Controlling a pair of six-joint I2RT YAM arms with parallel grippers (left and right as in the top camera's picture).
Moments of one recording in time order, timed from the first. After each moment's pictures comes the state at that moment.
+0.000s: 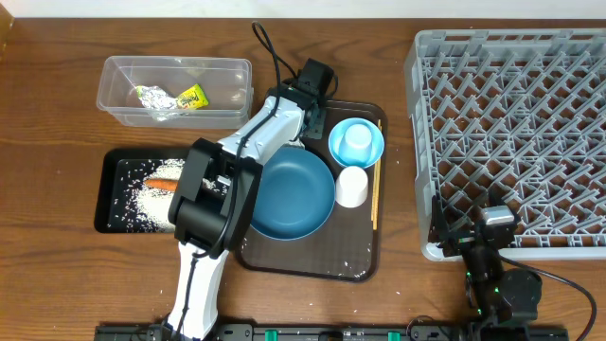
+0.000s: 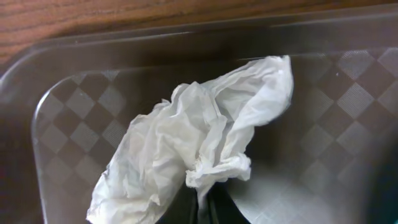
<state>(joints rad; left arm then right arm) -0.46 2.22 1.64 -0.65 -0.15 -0.25 0.02 0.01 0.01 -0.06 -0.14 0.00</state>
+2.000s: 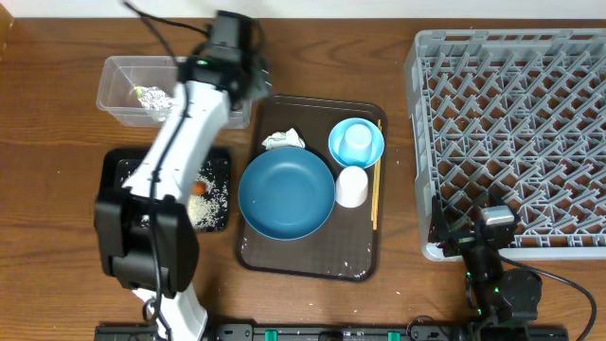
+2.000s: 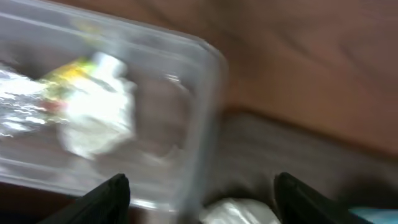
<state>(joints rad) -0.26 1.90 1.64 -0.78 -0.10 -0.40 0.02 0.01 0.01 -0.06 -0.14 0.00</state>
